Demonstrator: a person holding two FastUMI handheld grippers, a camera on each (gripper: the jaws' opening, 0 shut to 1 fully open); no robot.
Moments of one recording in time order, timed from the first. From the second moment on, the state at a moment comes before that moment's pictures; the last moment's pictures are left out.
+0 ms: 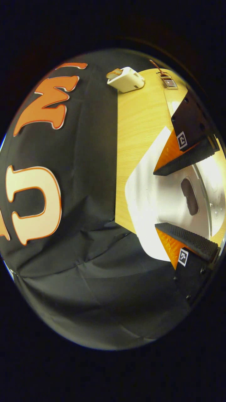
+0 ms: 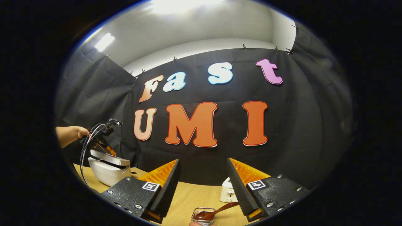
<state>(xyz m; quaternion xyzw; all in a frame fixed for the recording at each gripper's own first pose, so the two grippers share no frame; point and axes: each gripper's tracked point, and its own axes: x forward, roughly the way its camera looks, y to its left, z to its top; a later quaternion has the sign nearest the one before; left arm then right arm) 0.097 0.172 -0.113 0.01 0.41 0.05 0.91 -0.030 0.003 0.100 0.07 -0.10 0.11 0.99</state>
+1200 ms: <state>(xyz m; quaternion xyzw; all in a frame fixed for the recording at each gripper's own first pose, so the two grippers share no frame) 0.085 0.144 -0.054 -0.04 0.18 0.04 0.98 -0.005 0.053 0.060 0.04 -0.06 0.11 0.99</state>
